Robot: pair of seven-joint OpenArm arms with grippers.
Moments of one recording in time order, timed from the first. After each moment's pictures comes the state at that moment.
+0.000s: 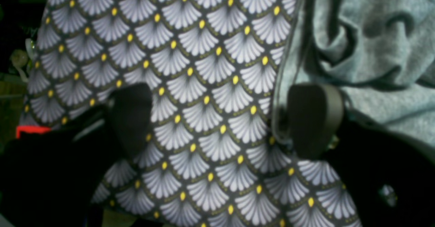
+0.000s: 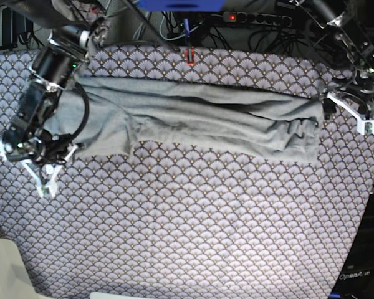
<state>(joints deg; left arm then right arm) 4.9 -5.2 -47.9 88.8 0.9 -39.8 40.9 15.8 2.2 32.4 84.9 -0.8 40.1 -71.4</state>
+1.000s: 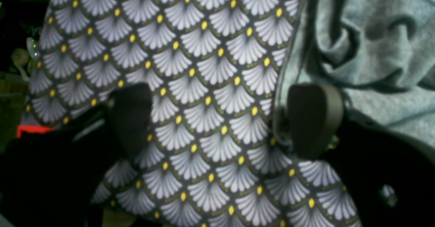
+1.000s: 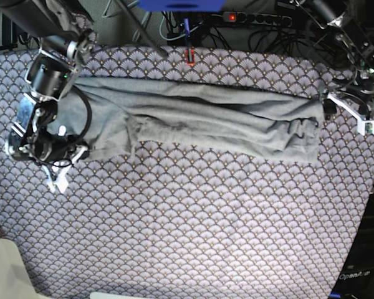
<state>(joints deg) 4.7 -5.4 -47.9 88.6 1.0 -39.8 40.9 19.3 5.6 32.4 66.3 10.7 40.0 -70.0</state>
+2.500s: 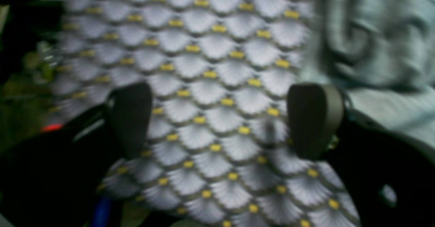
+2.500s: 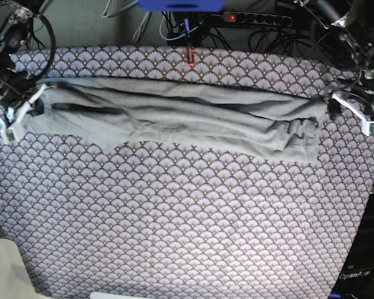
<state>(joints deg) 4.9 -7.4 -48.2 88.8 1.0 -39.7 40.9 -11.1 12.2 39.2 110.7 31.7 40.1 -81.0</state>
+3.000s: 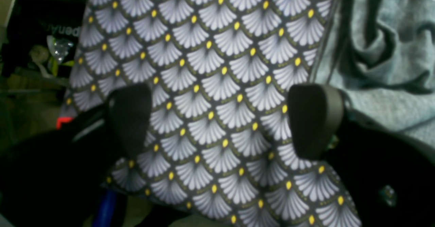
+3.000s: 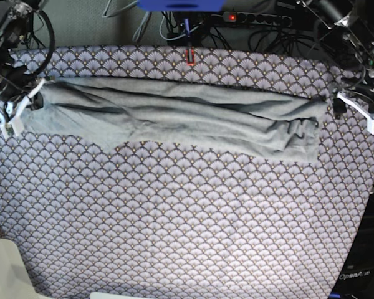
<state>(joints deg) 4.7 -7.3 -50.1 89.1 1.0 -39.8 41.1 -12.6 12.0 39.1 110.7 32.2 40.1 -81.2</state>
